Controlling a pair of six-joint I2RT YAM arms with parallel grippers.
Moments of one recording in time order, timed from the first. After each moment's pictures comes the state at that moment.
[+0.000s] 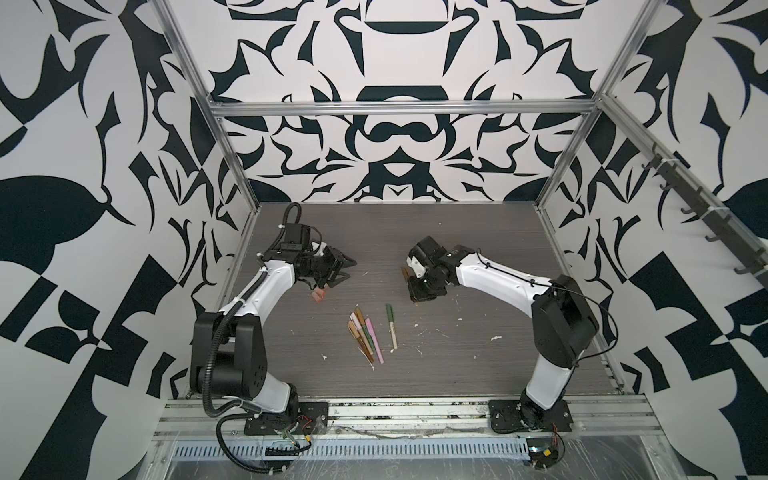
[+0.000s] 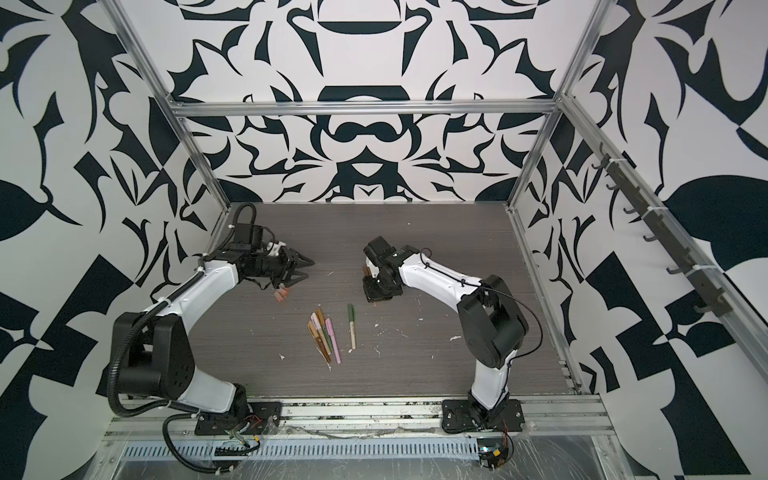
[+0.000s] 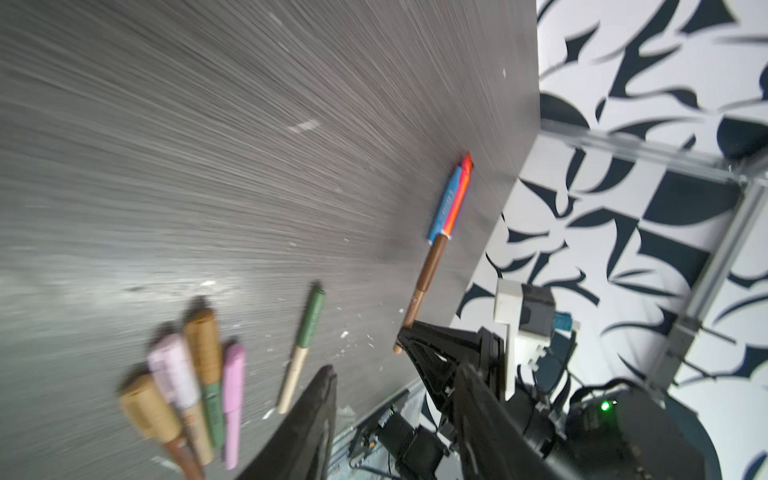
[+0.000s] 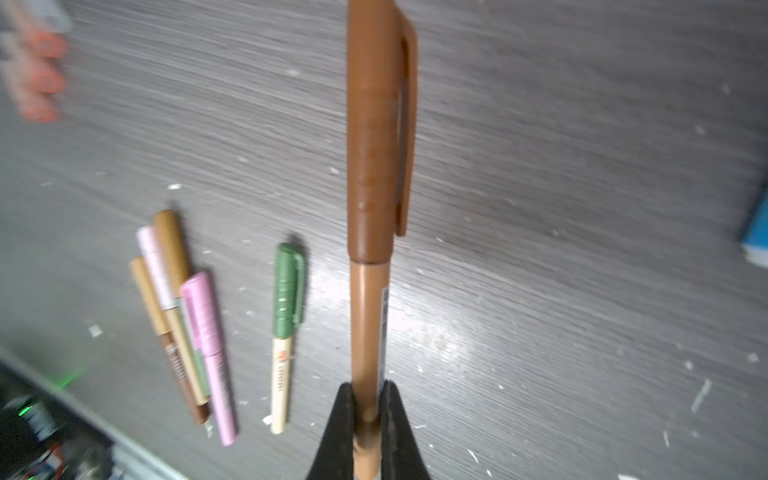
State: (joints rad) left arm -0.17 1.54 1.07 -0.51 0.77 -0.93; right arm 0.67 1.80 1.36 -0.78 -0.25 0.41
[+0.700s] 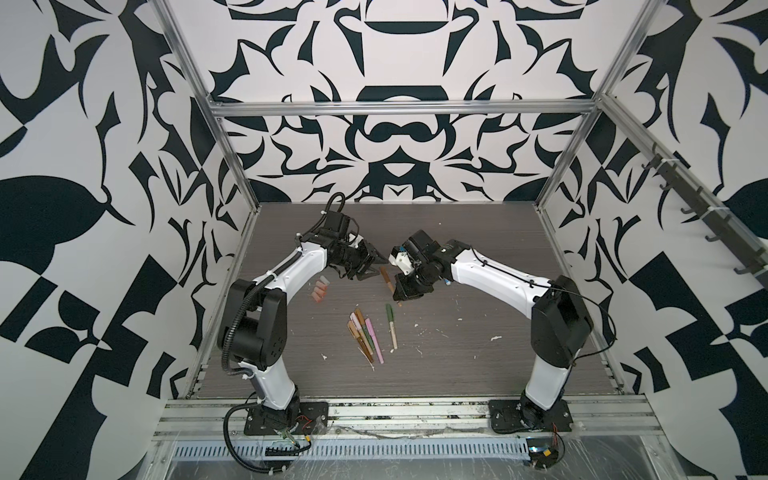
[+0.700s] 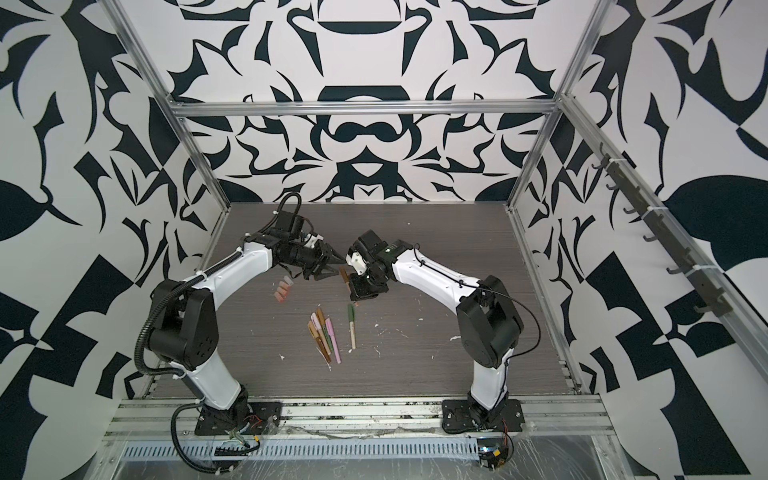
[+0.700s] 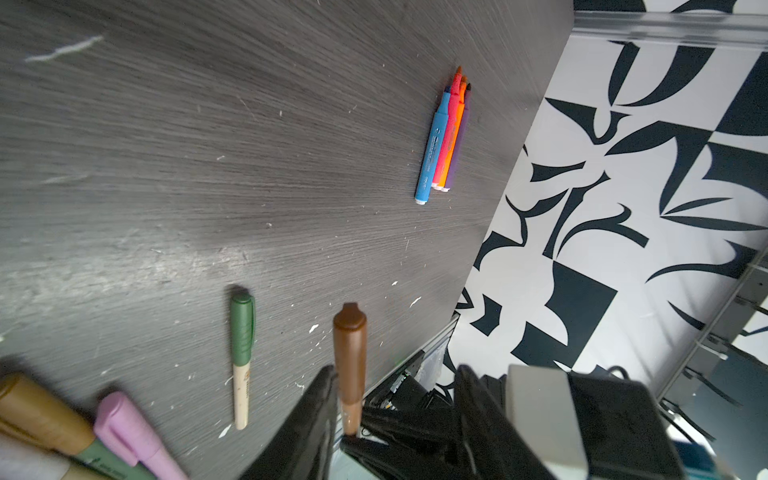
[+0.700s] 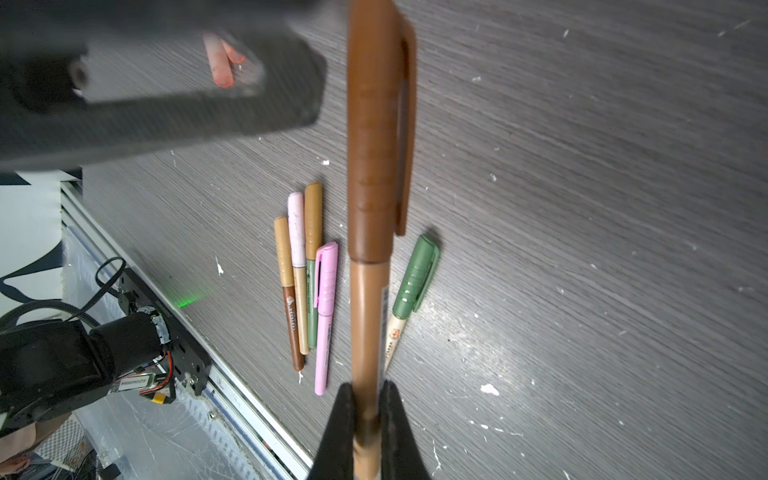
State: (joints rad) left arm -0.36 1.74 1.31 -0.59 0.75 -0.88; right arm 0.72 1.82 1.47 -0.80 -0.40 0.38
